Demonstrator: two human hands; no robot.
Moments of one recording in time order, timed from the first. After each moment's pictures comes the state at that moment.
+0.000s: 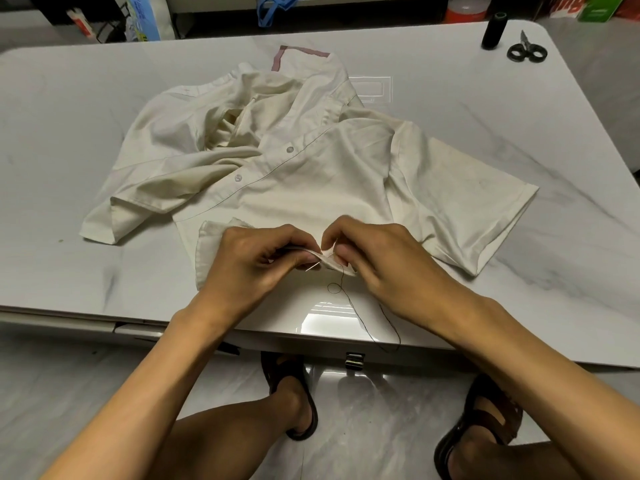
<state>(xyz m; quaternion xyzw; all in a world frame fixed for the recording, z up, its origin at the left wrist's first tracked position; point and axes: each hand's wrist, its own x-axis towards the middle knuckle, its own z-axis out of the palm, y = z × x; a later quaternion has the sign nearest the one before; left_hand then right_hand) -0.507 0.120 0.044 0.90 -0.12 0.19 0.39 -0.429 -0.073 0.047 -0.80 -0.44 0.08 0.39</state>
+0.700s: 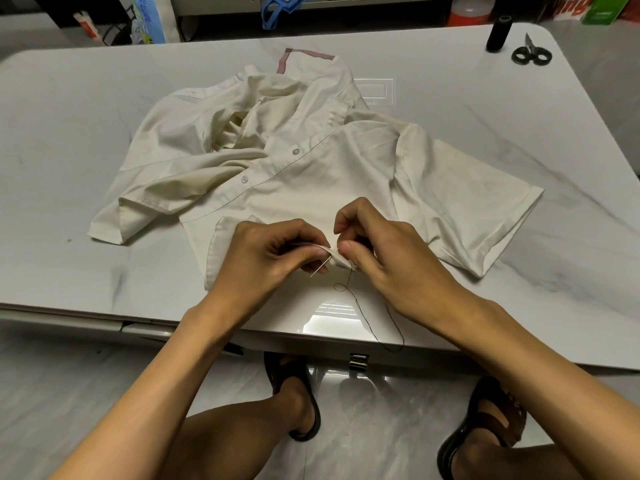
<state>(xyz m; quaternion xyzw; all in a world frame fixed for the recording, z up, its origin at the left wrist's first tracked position) -0.504 0.114 0.048 0.85 -0.05 0.13 0.51 -0.435 -0.070 0.057 -0.79 -0.39 0.12 0.46</state>
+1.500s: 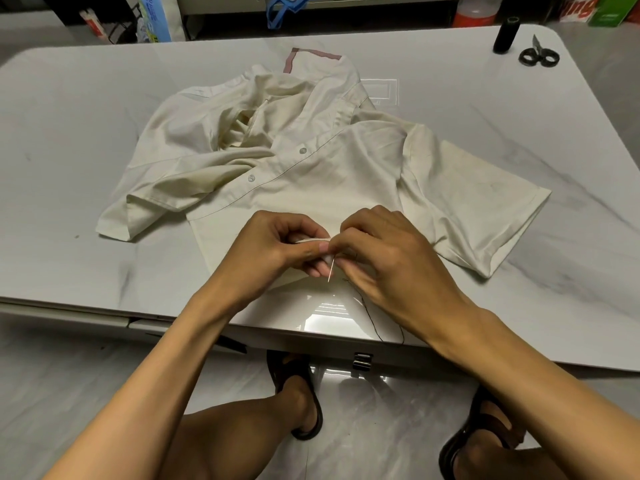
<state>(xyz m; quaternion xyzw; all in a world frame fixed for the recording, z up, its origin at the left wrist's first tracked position) -0.500 0.117 0.063 0.76 0.09 -0.02 0.64 -0.440 -0.065 0.044 -0.80 -0.49 -0.13 0.31</state>
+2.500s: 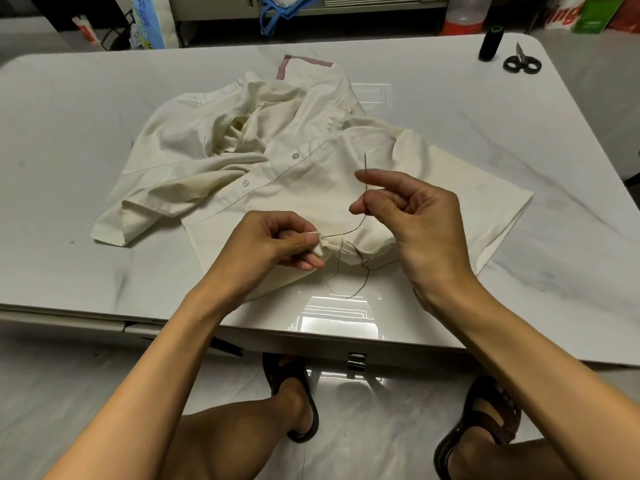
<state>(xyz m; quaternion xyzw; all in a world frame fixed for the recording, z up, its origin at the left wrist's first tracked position) -0.495 0.117 0.066 0.74 0.13 -0.02 0.66 -0.432 -0.067 0.082 -0.66 -0.14 0.08 0.73</state>
